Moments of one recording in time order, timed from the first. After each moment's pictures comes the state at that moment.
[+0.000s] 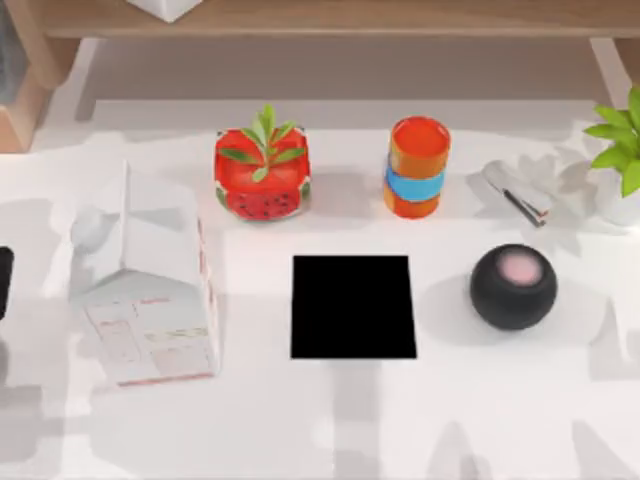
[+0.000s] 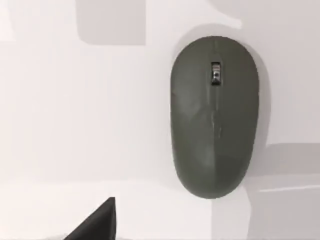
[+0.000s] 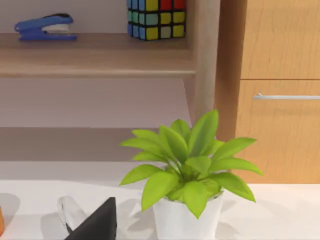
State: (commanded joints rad) left arm 0.17 1.47 0.98 -0.97 0.00 0.10; right arm 0.00 0.00 0.00 0.00 0.00 0.00
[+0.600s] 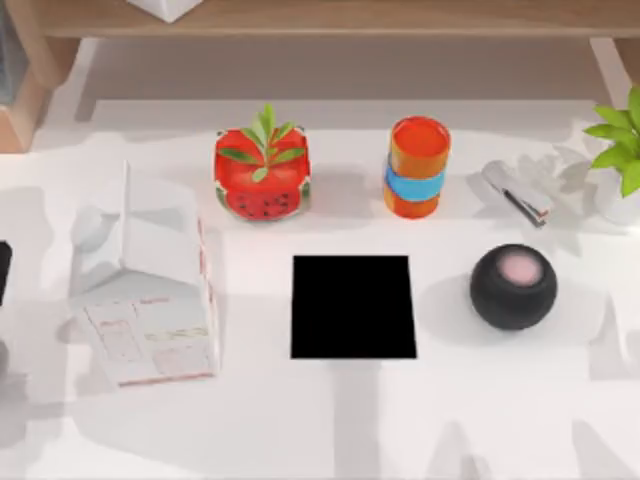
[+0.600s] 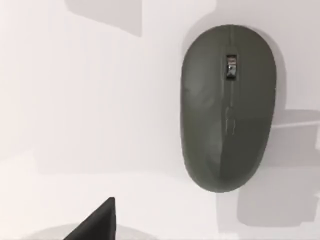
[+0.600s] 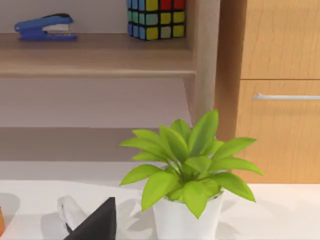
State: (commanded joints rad) left arm 0.18 1.59 1.07 -1.05 0.00 0.11; right arm 0.00 0.00 0.00 0.00 0.00 0.00
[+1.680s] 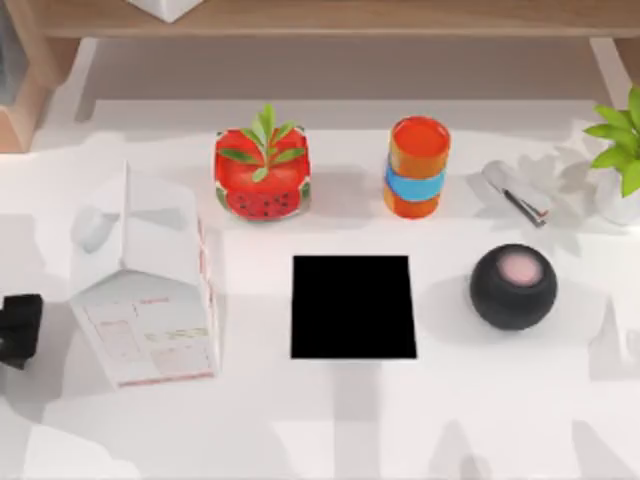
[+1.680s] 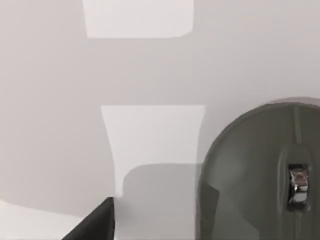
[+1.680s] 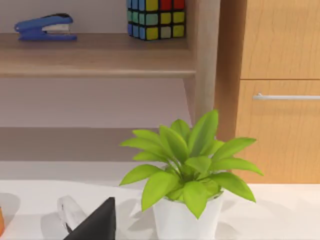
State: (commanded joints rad) left arm 0.19 1.78 0.84 -0.63 0.00 0.12; right arm 0.00 0.00 0.00 0.00 0.00 0.00
